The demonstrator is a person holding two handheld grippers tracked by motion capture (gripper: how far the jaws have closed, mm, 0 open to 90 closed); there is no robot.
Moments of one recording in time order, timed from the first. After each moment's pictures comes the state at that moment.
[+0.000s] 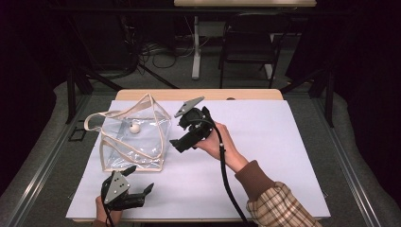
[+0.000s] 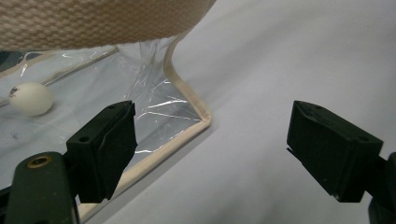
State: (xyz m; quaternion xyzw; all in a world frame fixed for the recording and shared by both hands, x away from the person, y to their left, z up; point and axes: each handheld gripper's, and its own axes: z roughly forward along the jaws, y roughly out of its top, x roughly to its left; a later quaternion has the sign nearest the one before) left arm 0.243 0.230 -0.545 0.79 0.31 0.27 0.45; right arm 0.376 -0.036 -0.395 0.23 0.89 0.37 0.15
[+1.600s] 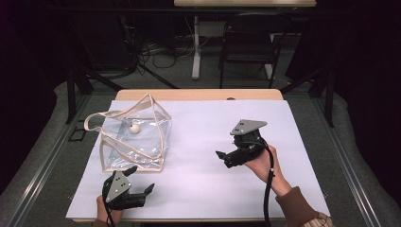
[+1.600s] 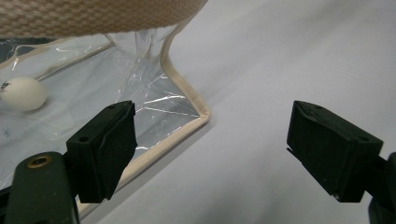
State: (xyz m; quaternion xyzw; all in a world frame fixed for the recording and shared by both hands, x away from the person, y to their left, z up) left arm 0.246 0.229 -0.547 0.79 0.31 0.26 0.45; right arm 0.333 -0.164 -0.431 0.29 0.85 0.39 0.20
